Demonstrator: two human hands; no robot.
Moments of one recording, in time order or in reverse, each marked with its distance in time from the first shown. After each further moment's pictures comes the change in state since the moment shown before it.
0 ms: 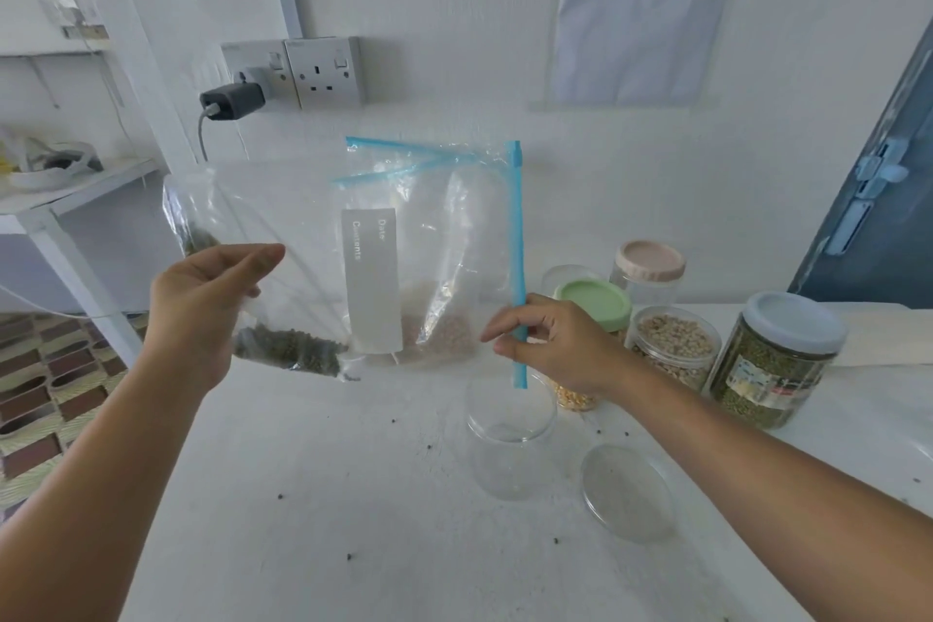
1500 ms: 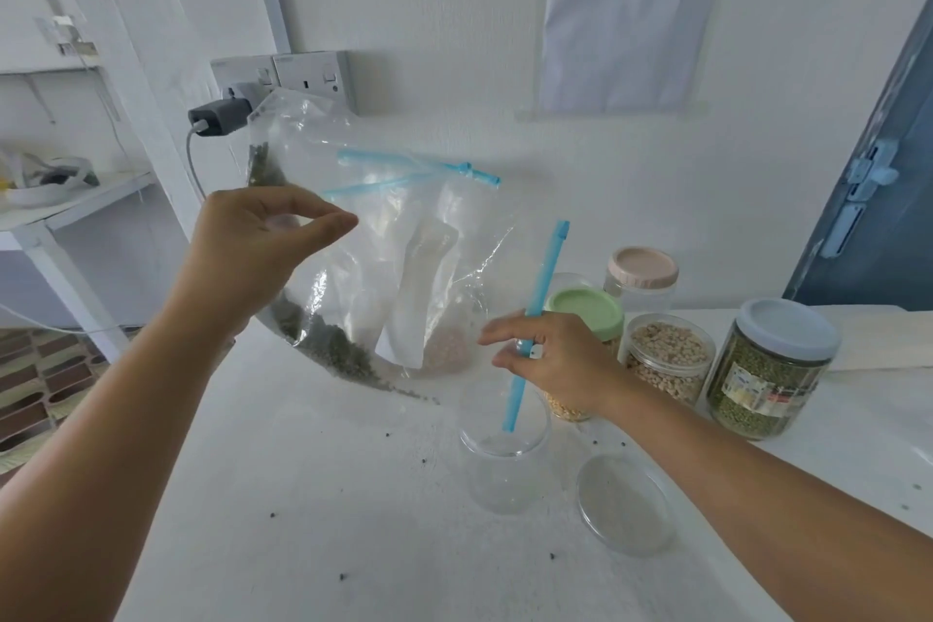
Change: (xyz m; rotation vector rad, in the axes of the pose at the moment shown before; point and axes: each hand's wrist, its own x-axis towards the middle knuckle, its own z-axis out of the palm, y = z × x) left_hand -0.008 0.064 0.054 0.424 -0.221 0.369; right_hand 0.003 0.019 -0.003 -0.155 0.065 -0.060
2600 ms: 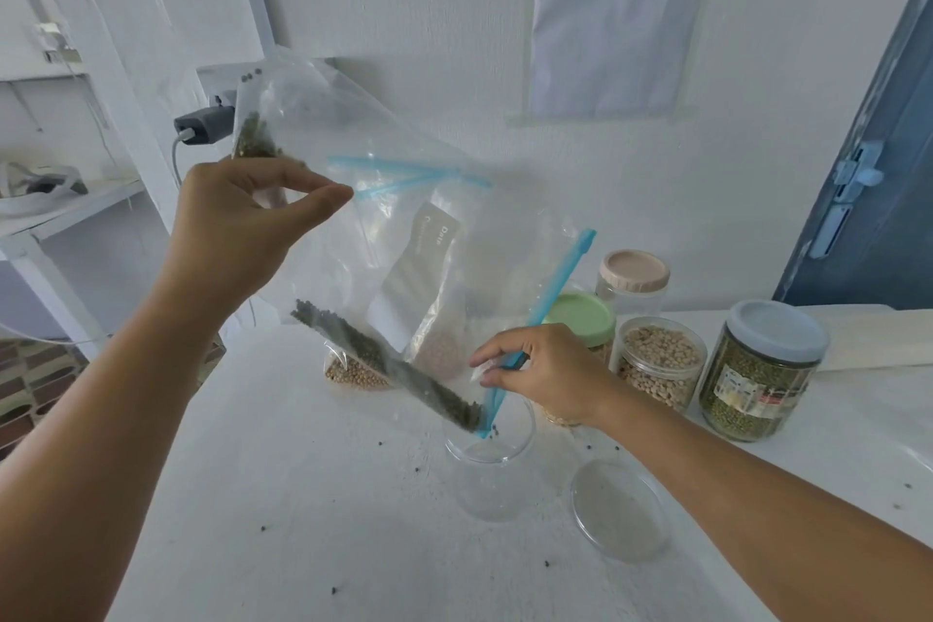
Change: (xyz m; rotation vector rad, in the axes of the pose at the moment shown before) left_hand 0.015 0.016 0.004 0.017 0.039 0.160; right_hand -0.005 -0.009 -0.001 -0.009 -0.051 0.019
